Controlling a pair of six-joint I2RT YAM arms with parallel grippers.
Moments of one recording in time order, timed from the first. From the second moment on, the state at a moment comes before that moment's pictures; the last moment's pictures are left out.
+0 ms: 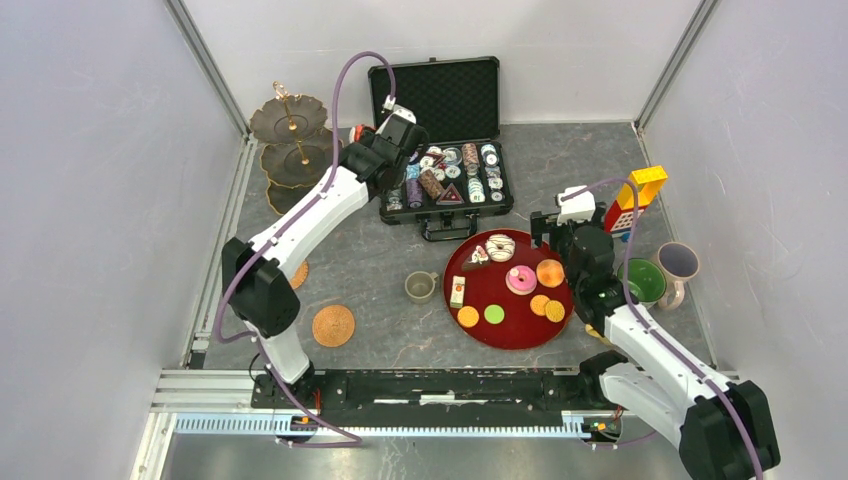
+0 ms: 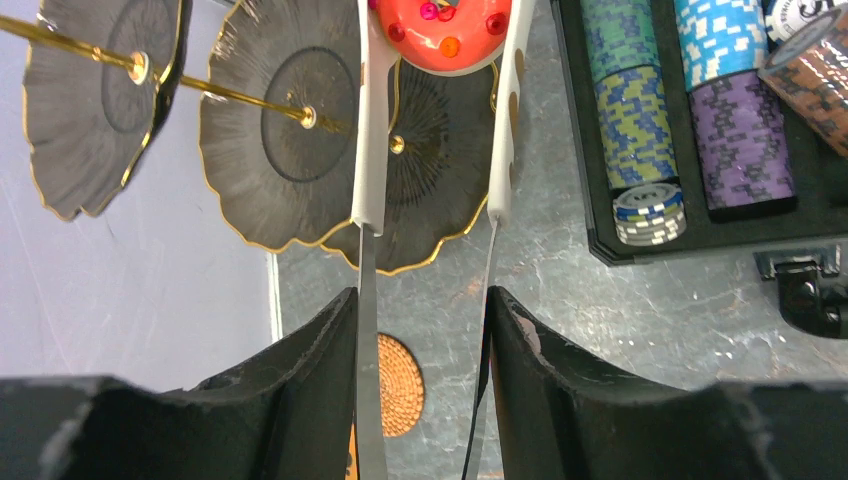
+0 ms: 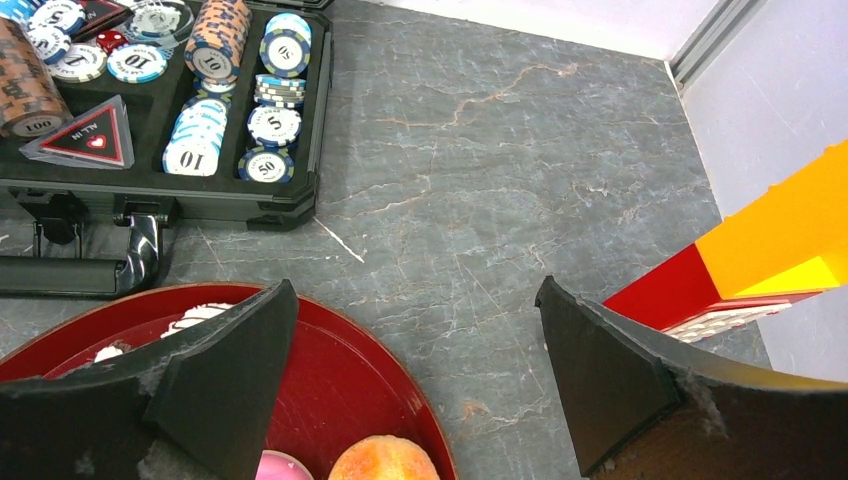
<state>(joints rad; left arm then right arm) -0.62 1.74 1.71 -0.85 -0.77 -0.04 0.38 0.90 0.43 0.30 0.35 -0.11</state>
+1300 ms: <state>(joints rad) -0.45 1.86 1.73 -0.75 -0.82 0.07 0.38 0.97 0.43 0.33 0.34 -0.11</state>
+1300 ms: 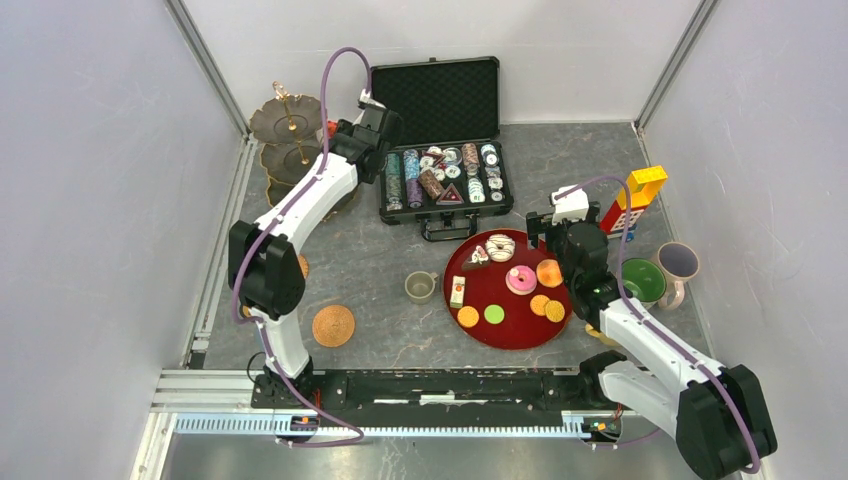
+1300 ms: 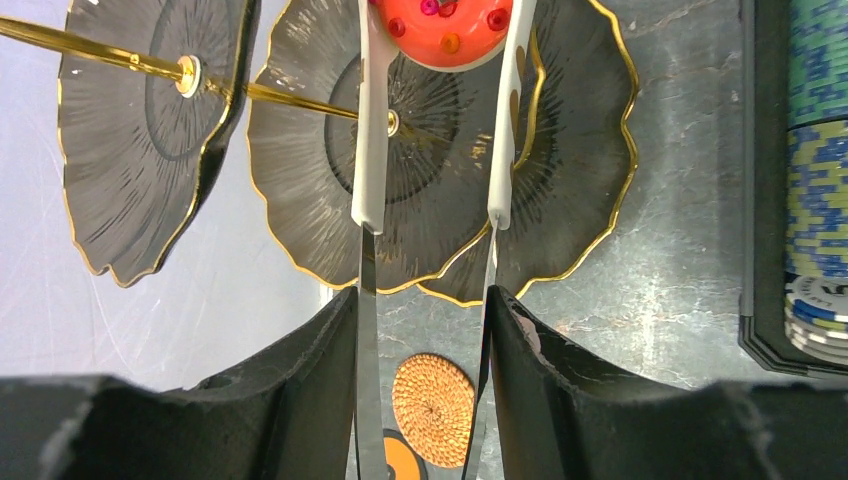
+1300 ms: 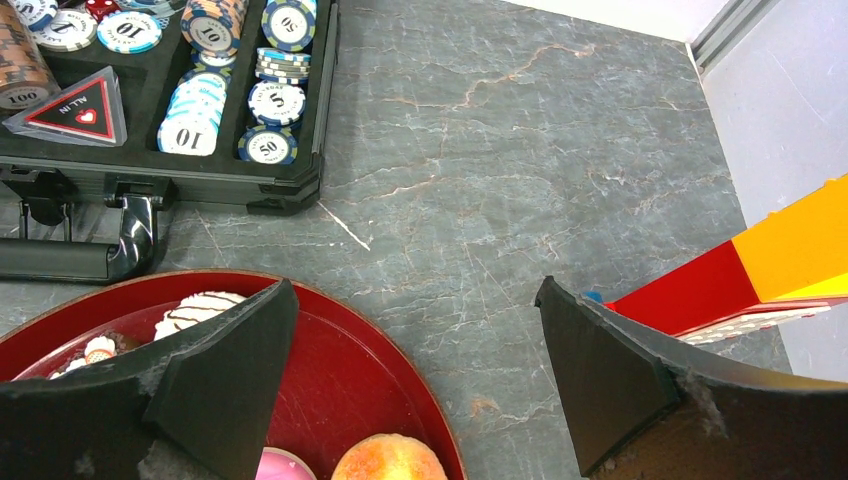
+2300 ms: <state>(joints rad) -0.44 1.83 1.66 -0.70 -0.86 0.08 0.38 0.98 0.43 0.33 0.33 -0.11</state>
